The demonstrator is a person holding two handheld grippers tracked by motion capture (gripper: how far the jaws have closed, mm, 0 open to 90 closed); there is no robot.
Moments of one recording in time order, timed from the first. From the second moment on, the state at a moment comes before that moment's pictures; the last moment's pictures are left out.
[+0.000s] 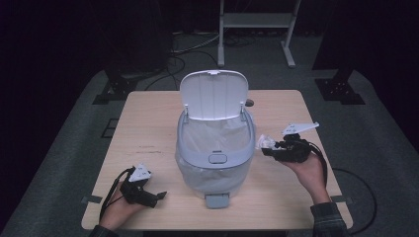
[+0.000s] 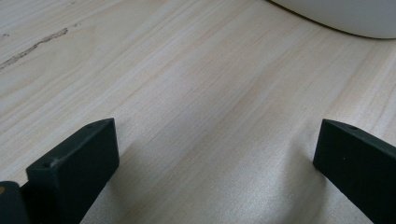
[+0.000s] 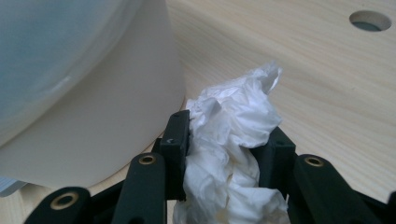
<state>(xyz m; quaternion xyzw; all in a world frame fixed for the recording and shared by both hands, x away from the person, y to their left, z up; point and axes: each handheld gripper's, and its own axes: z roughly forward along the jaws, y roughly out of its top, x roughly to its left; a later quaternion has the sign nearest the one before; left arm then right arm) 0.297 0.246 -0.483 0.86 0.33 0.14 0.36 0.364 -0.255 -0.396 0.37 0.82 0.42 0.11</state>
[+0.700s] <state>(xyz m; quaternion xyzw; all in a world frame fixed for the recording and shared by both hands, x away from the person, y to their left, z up) 0.297 0.246 -0.483 0.86 0.33 0.14 0.36 0.357 -0.259 -0.364 0.34 0.82 0.45 0.11</state>
